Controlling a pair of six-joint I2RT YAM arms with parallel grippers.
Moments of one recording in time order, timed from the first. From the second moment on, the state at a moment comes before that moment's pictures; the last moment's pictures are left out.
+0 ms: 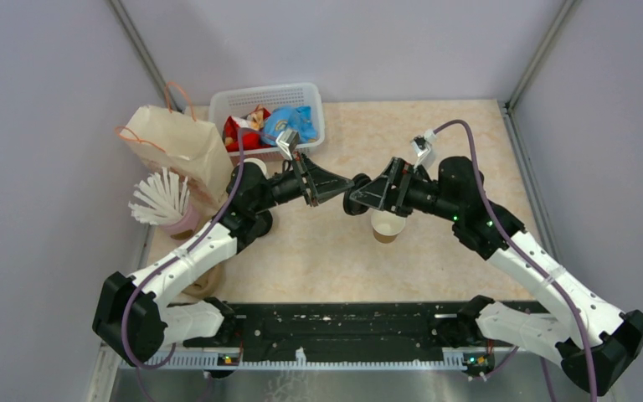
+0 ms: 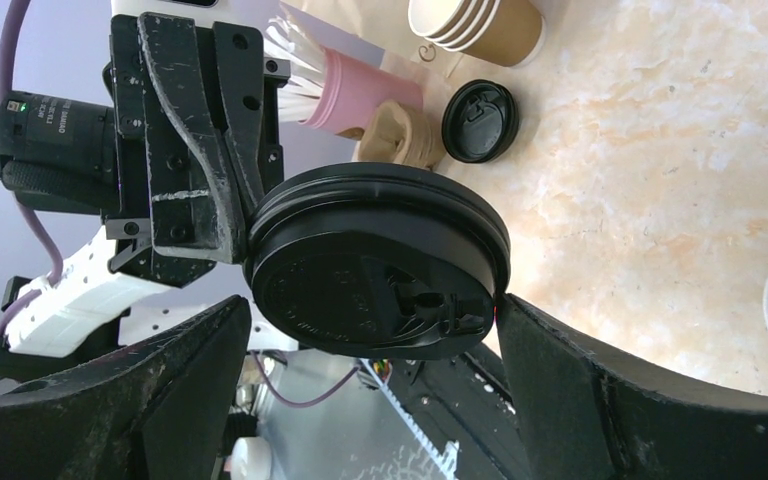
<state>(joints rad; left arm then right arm) -0.60 1.18 0.81 0.54 0.62 -1.46 0.65 0.96 0.98 -0.28 -0.34 0.89</state>
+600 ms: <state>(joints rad) -0.60 1.17 0.81 0.49 0.62 -1.42 0.65 0.98 1.00 -0.33 -0.30 0.88</state>
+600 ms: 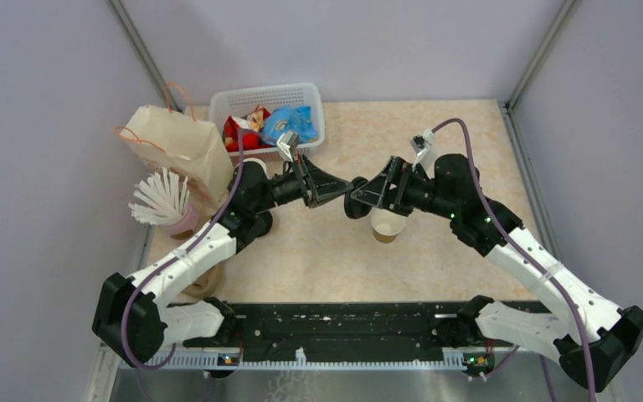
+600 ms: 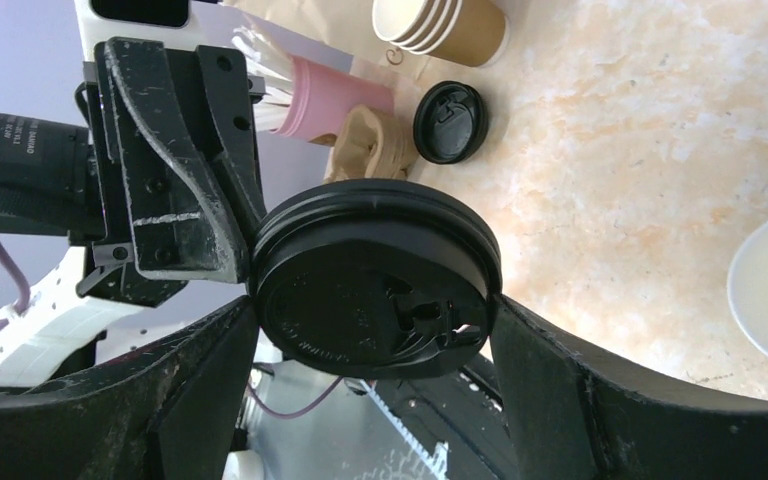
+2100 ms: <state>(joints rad) -0.41 1.24 1.09 -0.30 0.52 -0.58 0.62 1.73 1.61 -1.19 0.12 0.38</state>
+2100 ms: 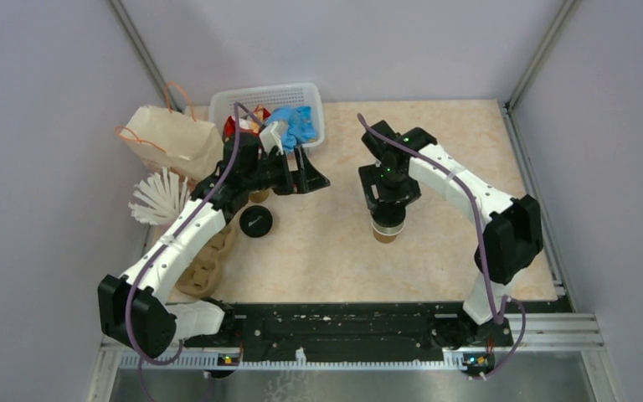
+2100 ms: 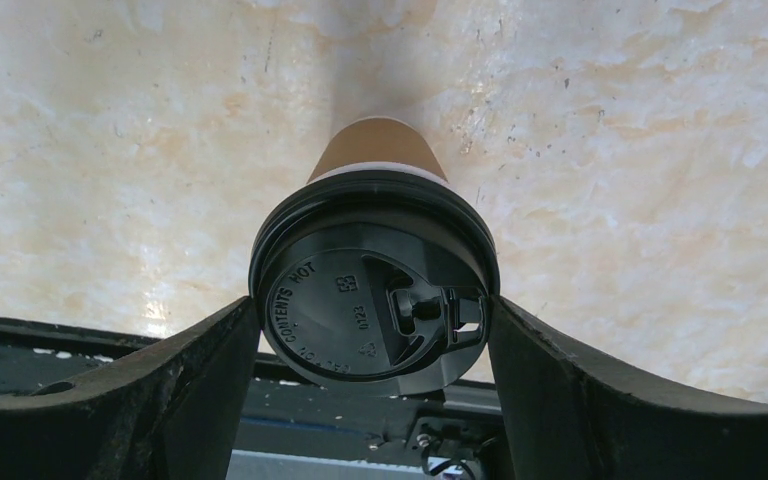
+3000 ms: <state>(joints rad) -0.41 1.24 1.09 -0.32 0.53 -0.53 0.65 1.74 1.51 -1.14 0.14 0.39</state>
